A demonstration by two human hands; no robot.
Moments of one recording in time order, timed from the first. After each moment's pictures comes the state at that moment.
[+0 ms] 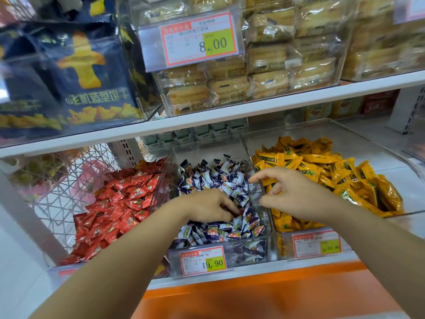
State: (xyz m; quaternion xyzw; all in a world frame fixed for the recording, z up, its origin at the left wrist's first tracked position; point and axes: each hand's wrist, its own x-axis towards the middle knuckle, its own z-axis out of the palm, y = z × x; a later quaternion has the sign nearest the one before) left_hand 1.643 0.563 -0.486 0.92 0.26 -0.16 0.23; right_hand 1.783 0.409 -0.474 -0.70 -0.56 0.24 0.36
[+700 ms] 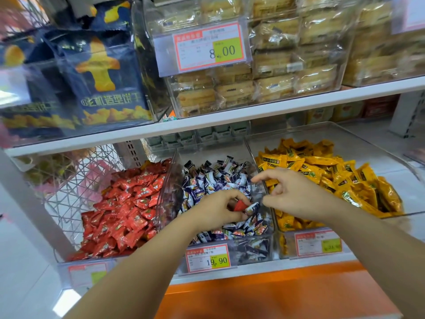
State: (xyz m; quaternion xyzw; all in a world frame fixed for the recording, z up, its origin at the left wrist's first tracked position) left_hand 1.634 0.547 -0.507 0.90 0.26 0.03 0.36; right_hand 1.778 0.413 -0.474 -0.72 -0.57 0.19 0.34
